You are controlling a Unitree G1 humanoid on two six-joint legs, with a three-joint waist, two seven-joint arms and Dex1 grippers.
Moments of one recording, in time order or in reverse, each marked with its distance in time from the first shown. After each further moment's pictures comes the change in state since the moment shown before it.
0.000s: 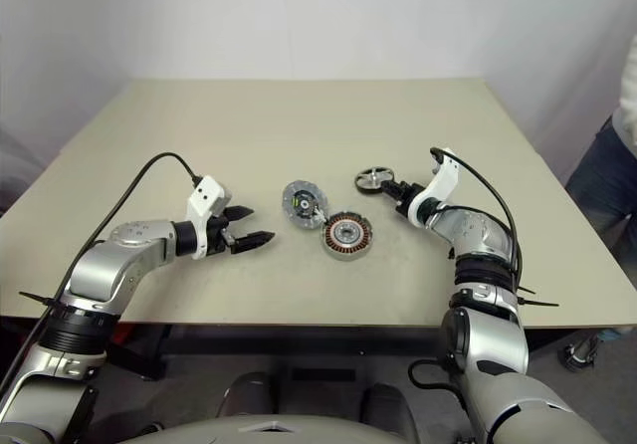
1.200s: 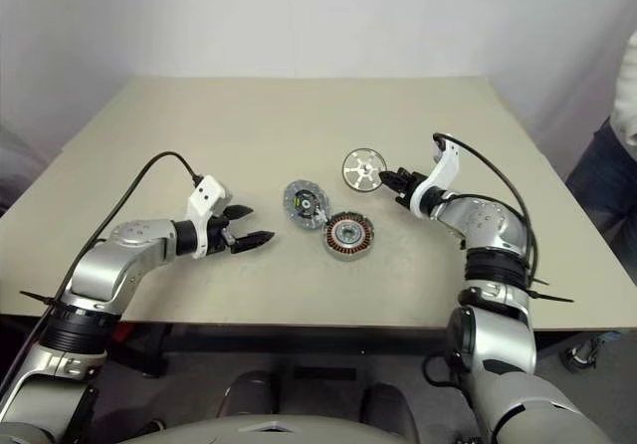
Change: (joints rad) left arm -0.002 -0.001 -0.005 0.004 0.022 -0.015 0.000; right arm 0.059 -0.121 0.105 -0.285 0.138 0.246 0.101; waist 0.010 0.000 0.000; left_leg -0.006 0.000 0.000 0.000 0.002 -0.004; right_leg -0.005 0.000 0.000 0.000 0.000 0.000
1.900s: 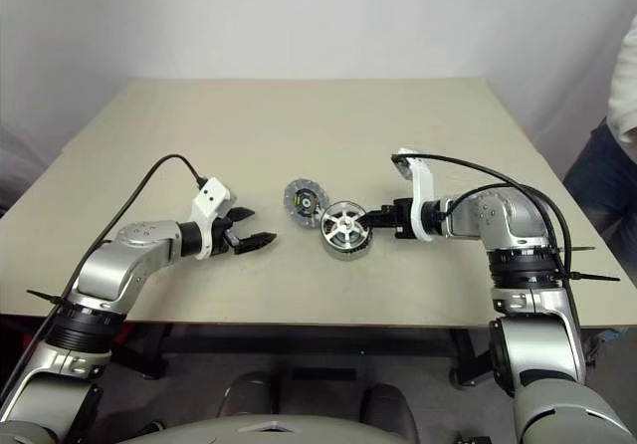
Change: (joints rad) left arm -0.001 -0.014 -0.017 0.013 0.012 0.023 0.031; right arm -0.021 -0.161 0.299 -0.178 -0.007 0.366 0.146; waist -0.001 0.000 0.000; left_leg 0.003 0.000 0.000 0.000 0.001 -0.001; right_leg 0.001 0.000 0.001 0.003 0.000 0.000
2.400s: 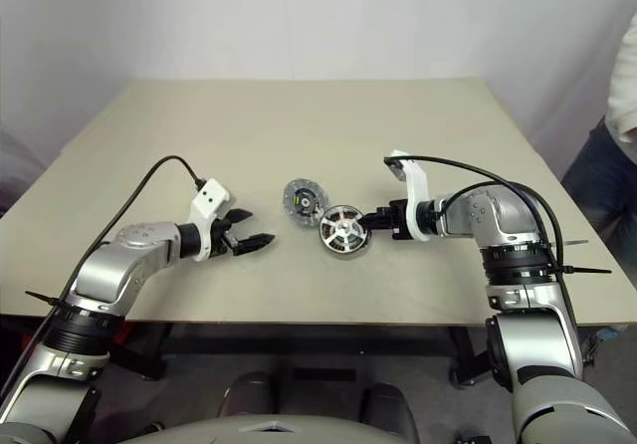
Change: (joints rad) left arm 0.004 0.005 0.001 -0.017 0.000 0.013 0.011; right arm -0.017 0.006 0.056 0.021 -0.059 -0.045 0.010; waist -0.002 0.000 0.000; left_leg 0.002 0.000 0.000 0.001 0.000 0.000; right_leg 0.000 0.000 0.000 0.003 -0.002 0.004
